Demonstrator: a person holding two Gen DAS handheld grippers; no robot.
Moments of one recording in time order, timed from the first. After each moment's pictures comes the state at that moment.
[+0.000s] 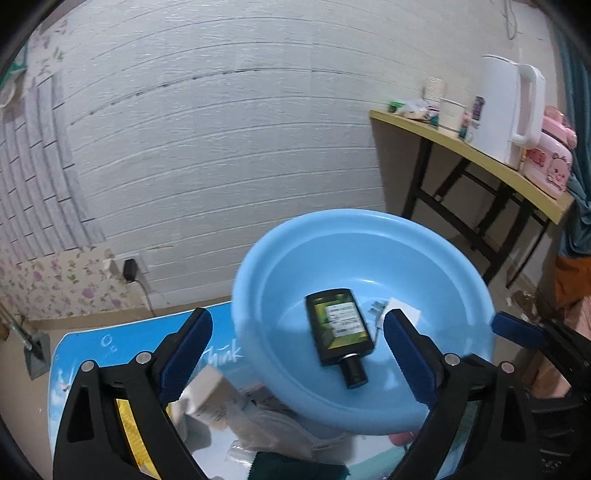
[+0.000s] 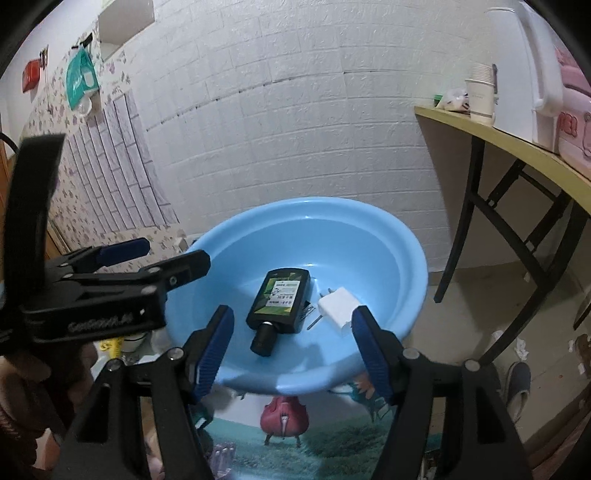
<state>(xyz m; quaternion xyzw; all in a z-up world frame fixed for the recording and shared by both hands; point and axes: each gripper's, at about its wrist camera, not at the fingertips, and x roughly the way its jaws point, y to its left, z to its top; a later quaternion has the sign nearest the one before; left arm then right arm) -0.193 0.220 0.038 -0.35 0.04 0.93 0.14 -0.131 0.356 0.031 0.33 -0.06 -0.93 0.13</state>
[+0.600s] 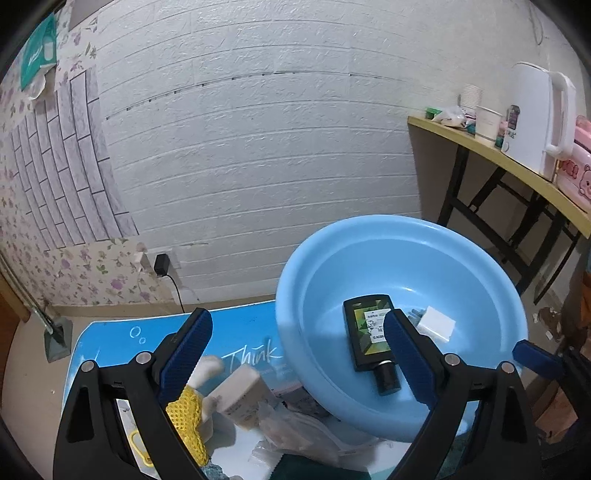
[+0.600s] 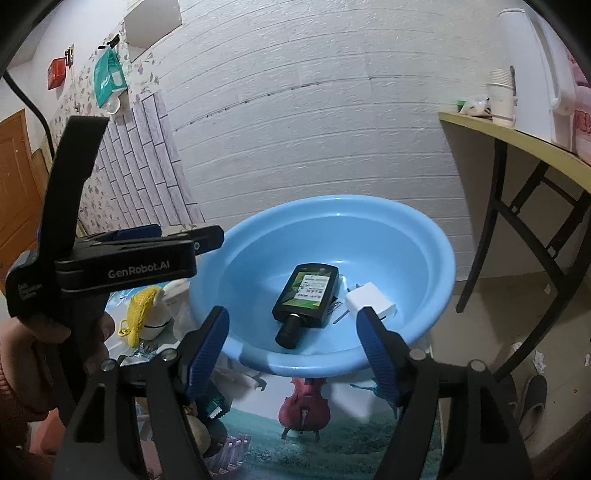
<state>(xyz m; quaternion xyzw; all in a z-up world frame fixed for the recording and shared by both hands) -0.198 0.211 0.035 -0.34 0.04 0.94 0.07 -0.124 0.353 0.019 0.31 -0.05 -0.93 0.18</state>
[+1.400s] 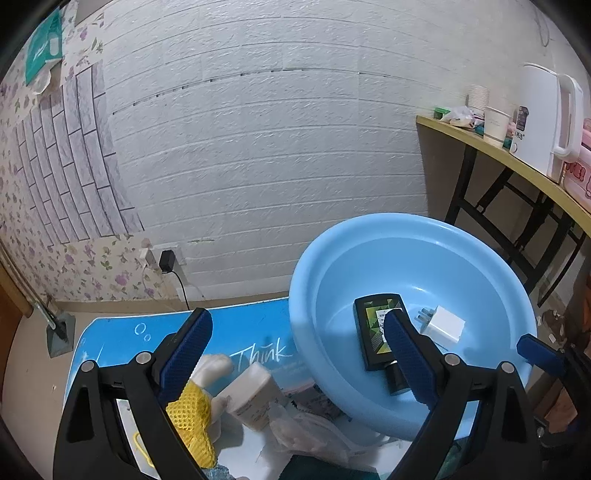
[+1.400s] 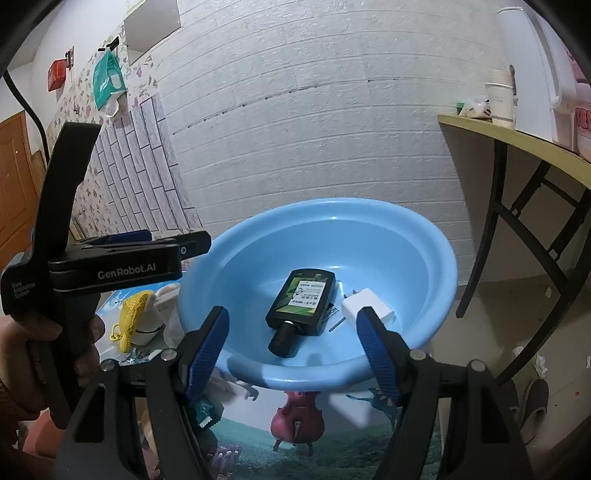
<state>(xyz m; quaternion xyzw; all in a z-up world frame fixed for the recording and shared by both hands) -0.198 0.199 0.031 -0.34 0.04 0.94 0.06 -0.130 0.353 0.014 0.30 -0.05 -0.94 0.18</state>
